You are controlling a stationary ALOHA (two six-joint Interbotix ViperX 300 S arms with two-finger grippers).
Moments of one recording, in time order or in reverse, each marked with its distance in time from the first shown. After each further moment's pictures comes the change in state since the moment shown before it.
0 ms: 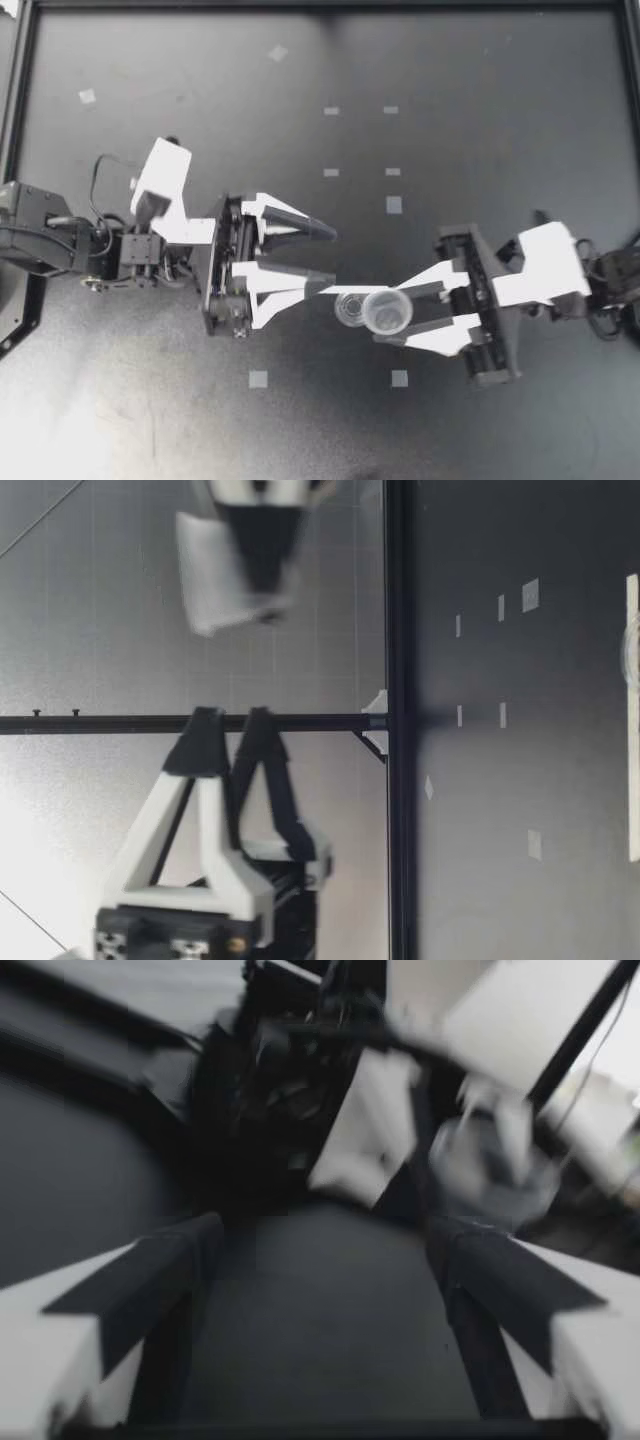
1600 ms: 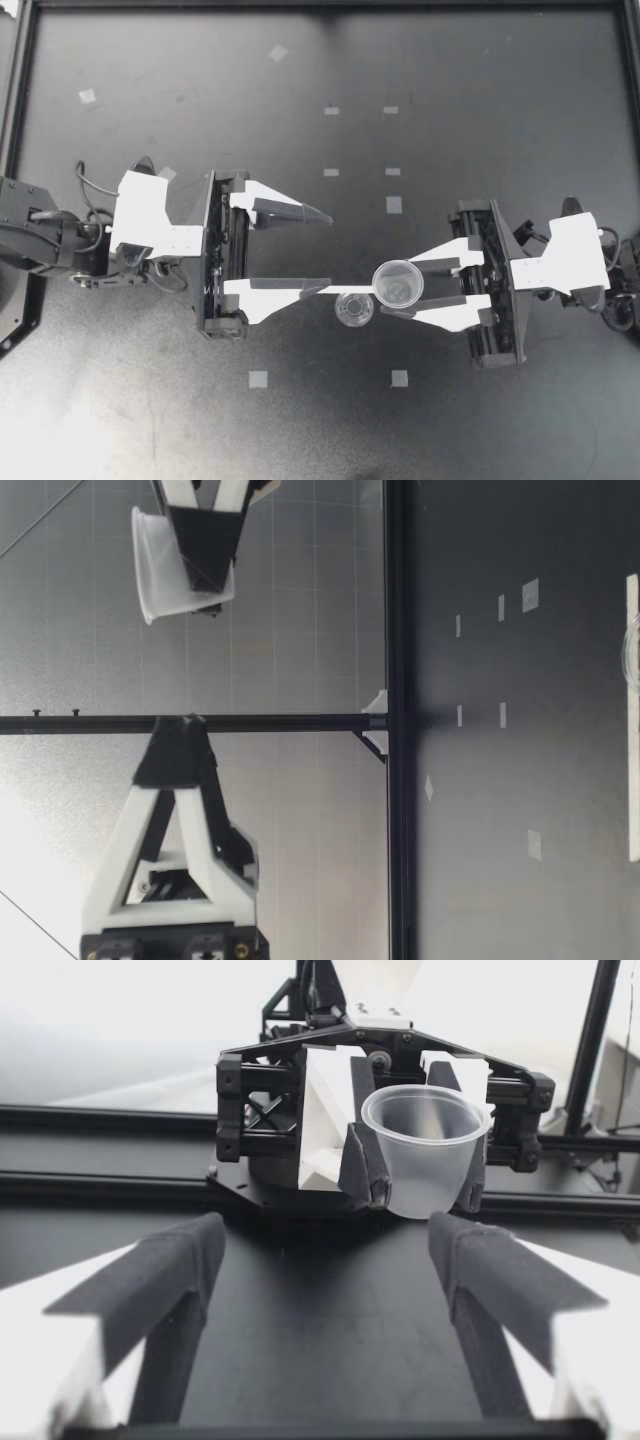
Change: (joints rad) left arm 0.000 -0.049 -0.003 0.002 0.009 0.267; right arm -0.034 -0.035 0.014 0.040 0.000 -0.084
